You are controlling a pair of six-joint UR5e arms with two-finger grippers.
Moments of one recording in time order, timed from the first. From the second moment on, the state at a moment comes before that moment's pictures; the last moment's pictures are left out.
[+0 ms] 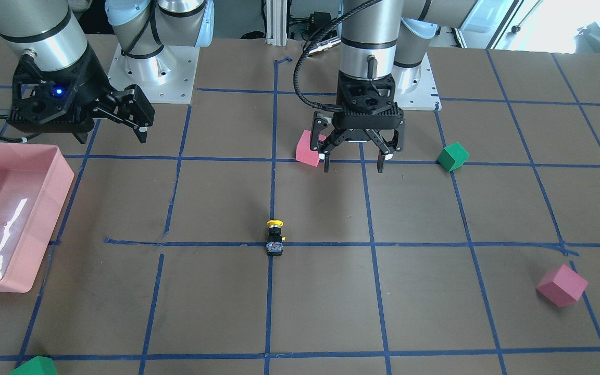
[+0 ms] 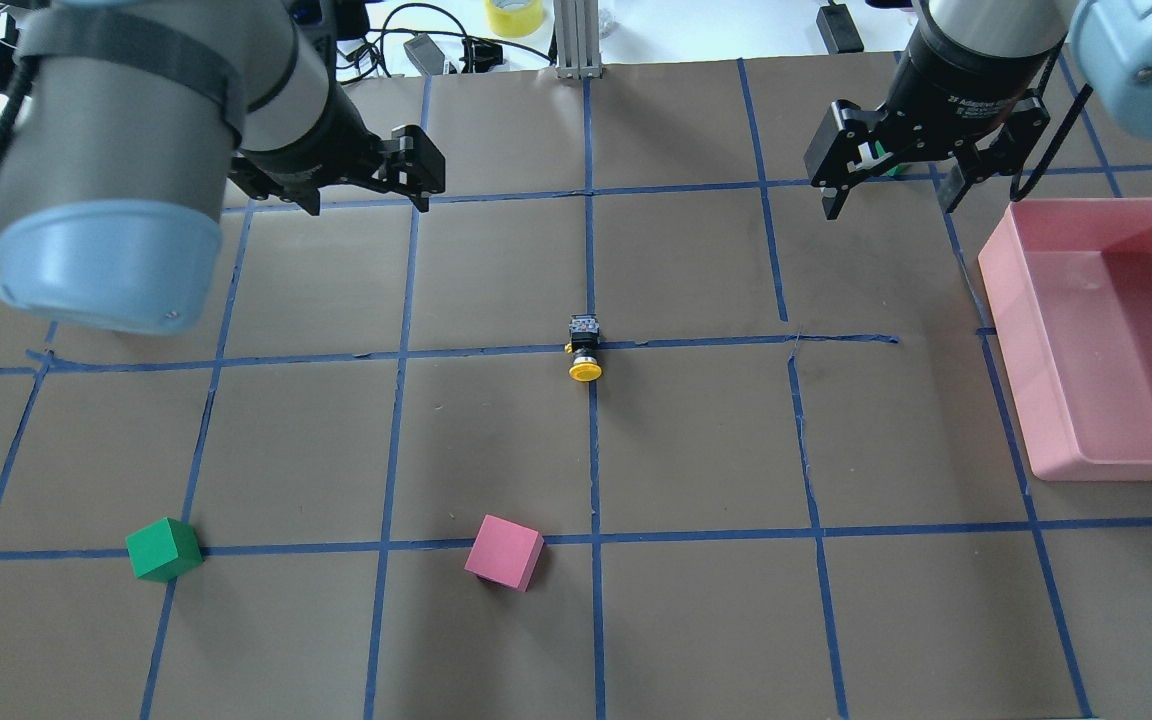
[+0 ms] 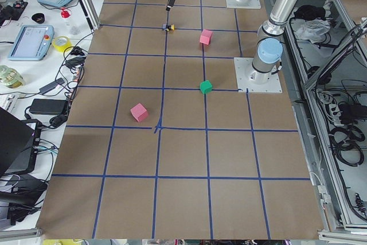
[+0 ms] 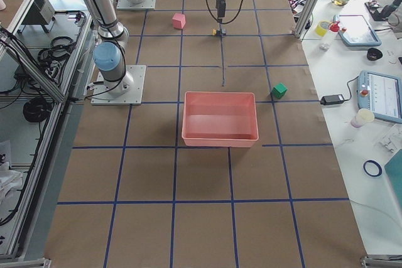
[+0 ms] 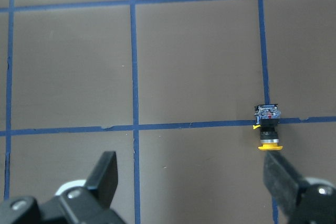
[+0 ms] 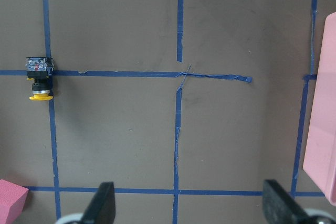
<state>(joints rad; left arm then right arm) -1.85 -1.58 -1.88 -0.87 1.73 -0.21 1.55 -1.54 1.52 -1.54 -1.55 -0.04</state>
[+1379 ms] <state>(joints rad) -2.06 -1.91 -2.17 0.01 1.90 -0.49 1.55 -1.54 1.53 -1.54 -1.56 -0.04</state>
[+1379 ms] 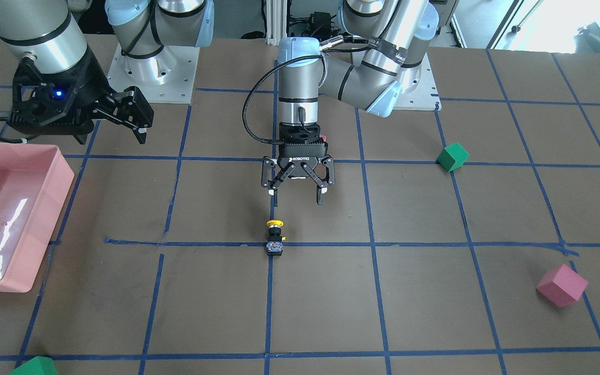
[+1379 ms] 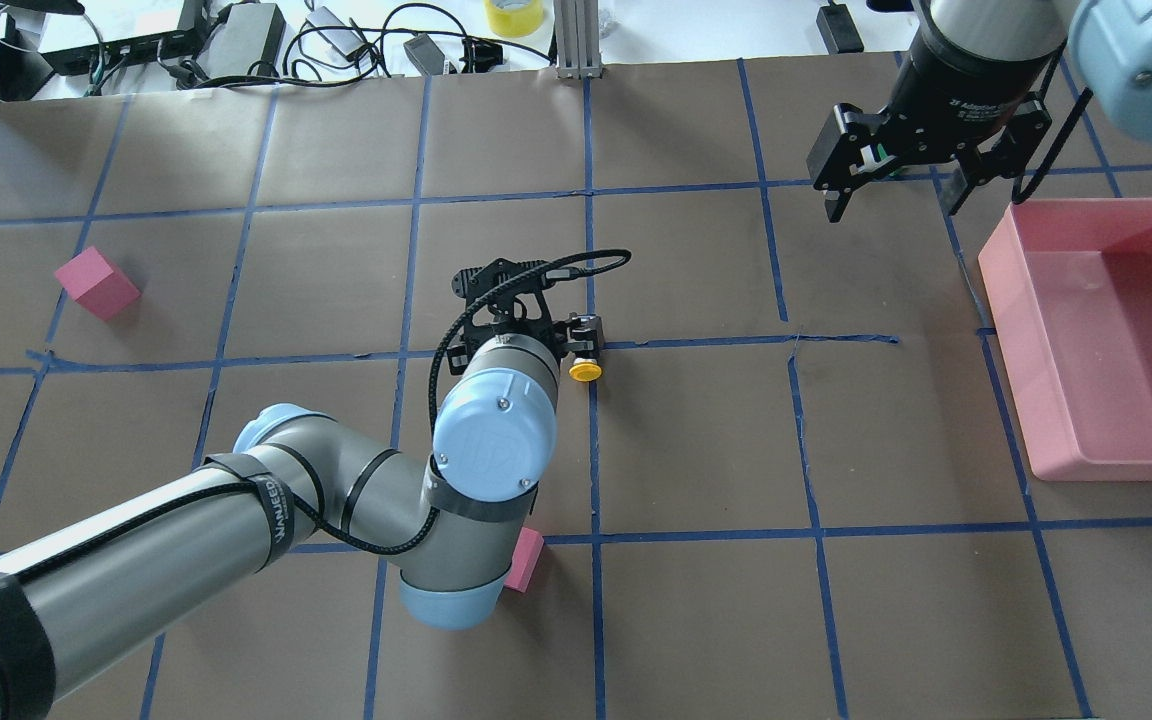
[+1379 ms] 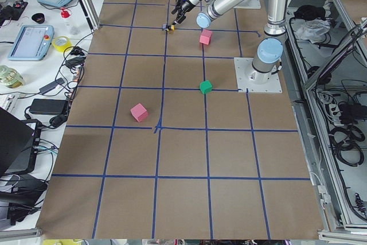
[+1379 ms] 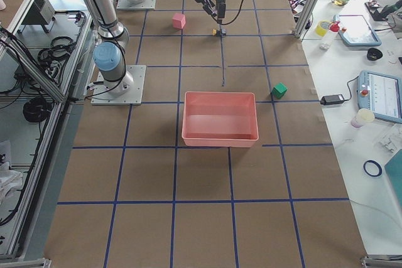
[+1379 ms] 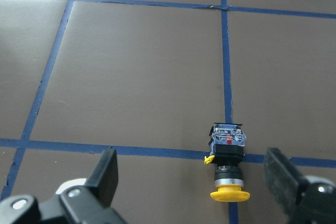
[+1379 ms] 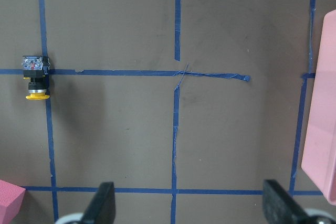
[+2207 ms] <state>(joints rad) -2.07 -2.01 -2.14 0.02 1.88 -0.59 1.55 -1.54 1.53 -1.55 -1.56 -0.04</state>
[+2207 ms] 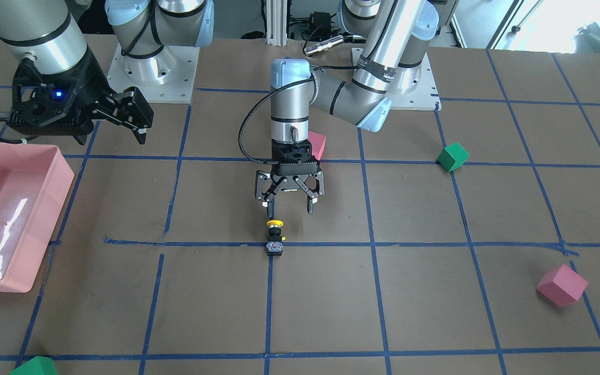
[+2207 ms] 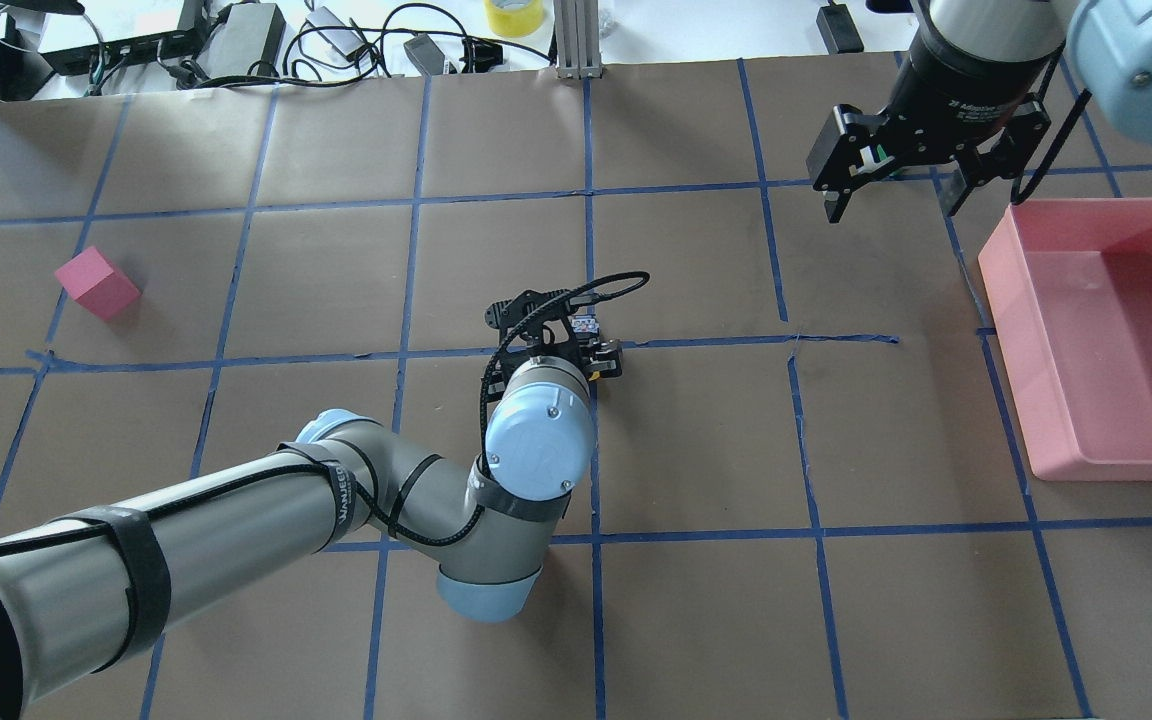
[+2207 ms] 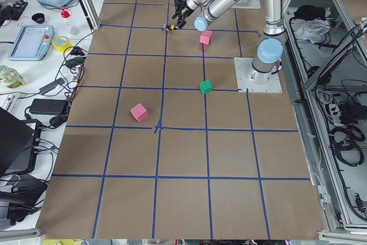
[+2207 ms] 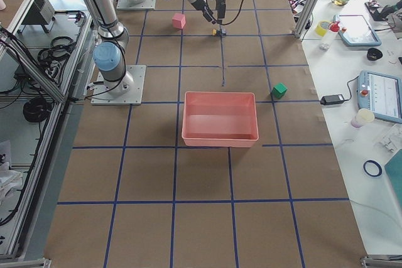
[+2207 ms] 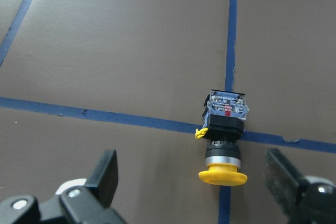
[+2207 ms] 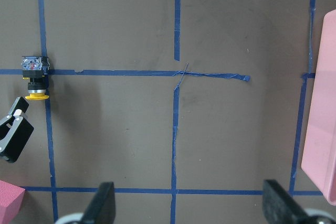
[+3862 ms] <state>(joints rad) -2.11 -2.15 -2.11 0.17 1.89 -0.49 1.55 -1.53 1.54 -1.55 -1.55 -0.04</state>
